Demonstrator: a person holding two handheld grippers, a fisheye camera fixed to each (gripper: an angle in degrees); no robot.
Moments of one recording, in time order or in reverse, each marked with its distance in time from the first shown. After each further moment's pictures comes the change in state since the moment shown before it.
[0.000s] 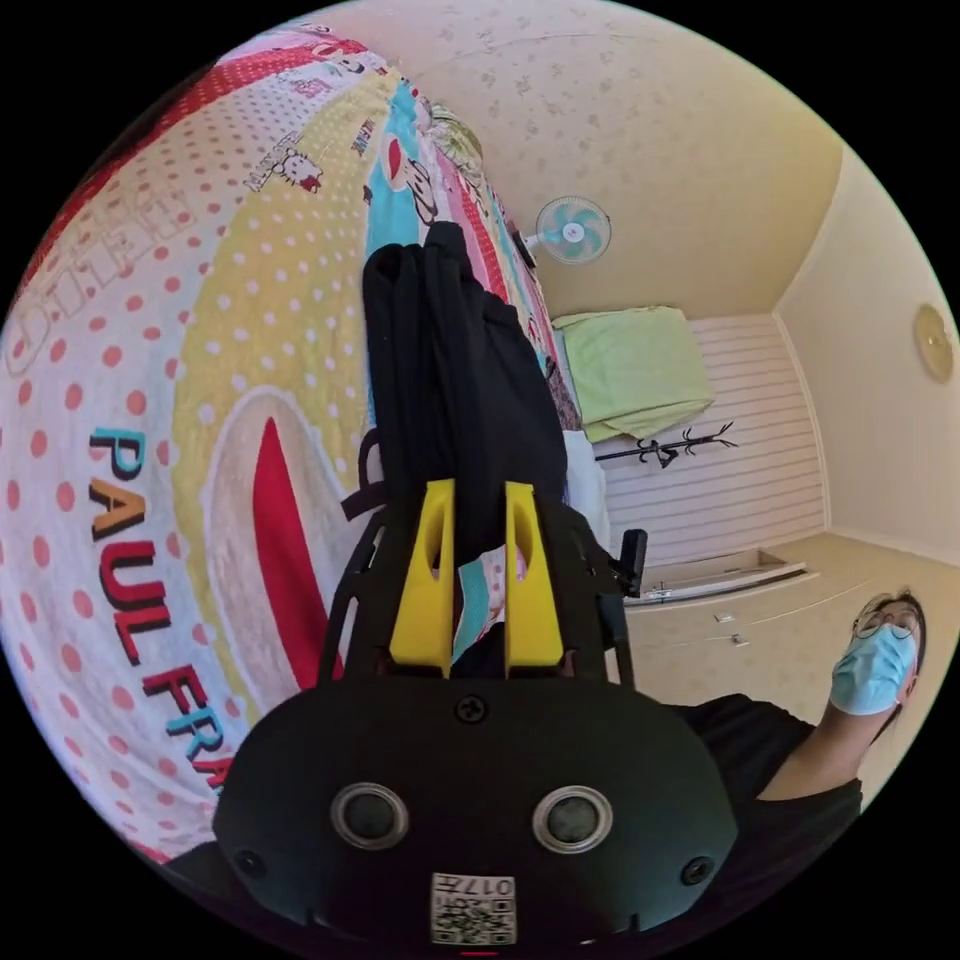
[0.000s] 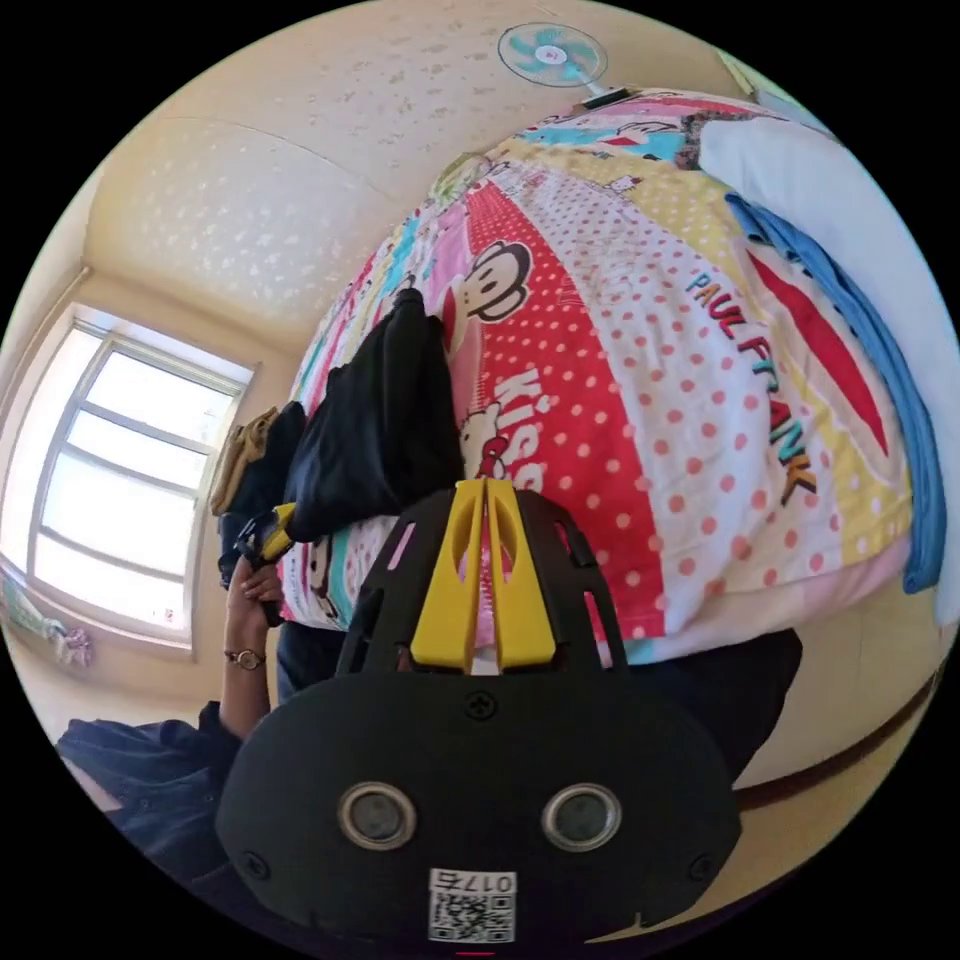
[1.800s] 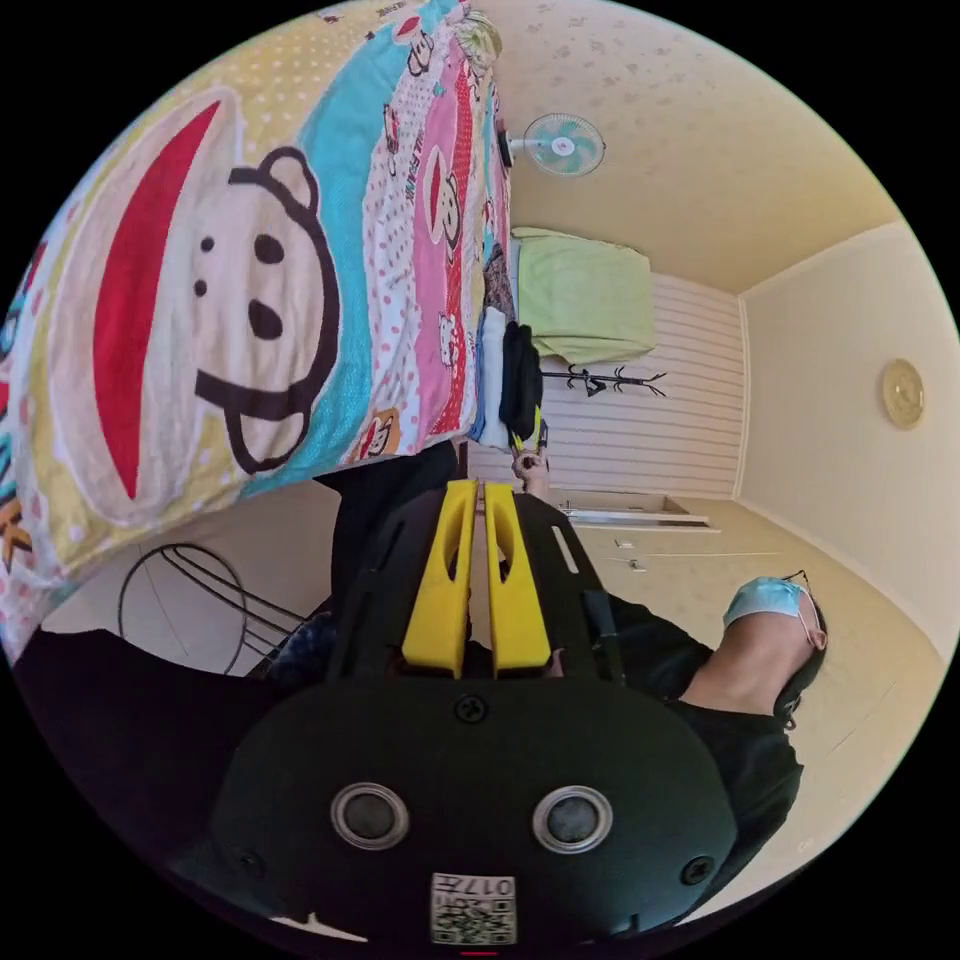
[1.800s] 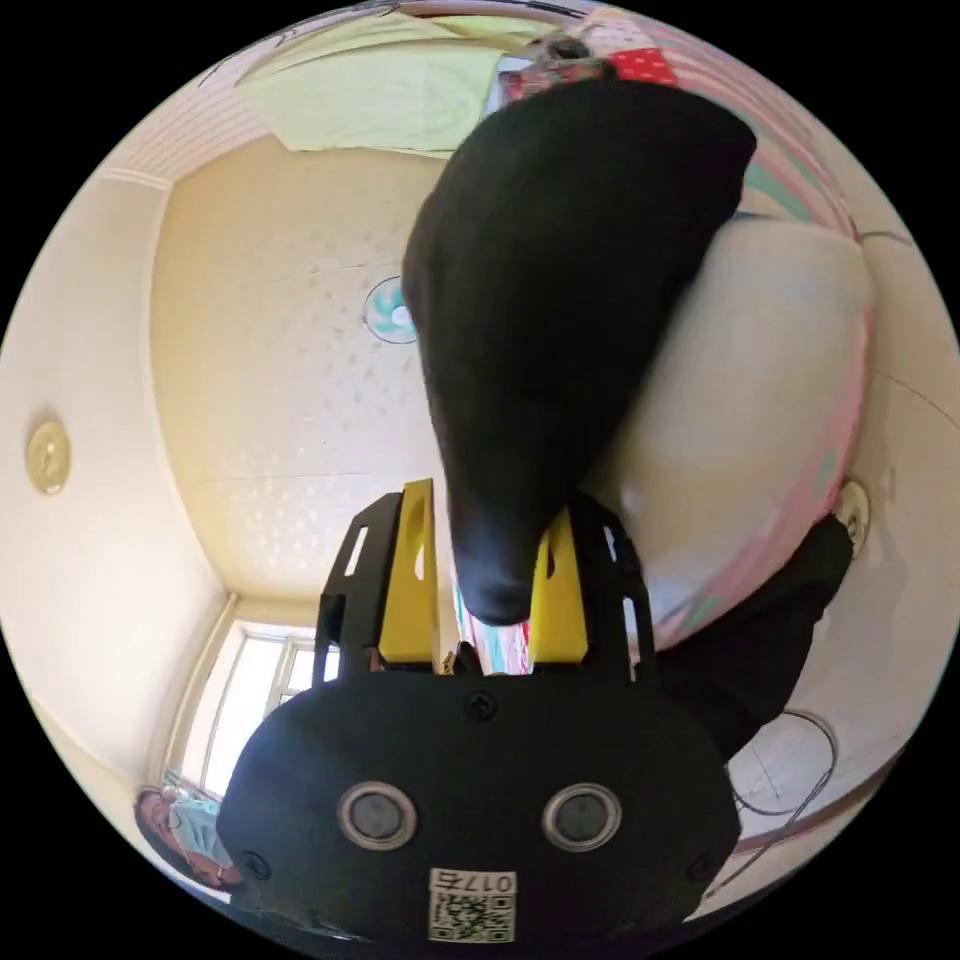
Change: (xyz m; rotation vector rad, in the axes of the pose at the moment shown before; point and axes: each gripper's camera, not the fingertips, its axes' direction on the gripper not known) left arm 0.028 0.153 0.041 -0.286 0.256 -0.116; right arm 0.261 -0.059 -0.224 0.558 -0.511 0.581
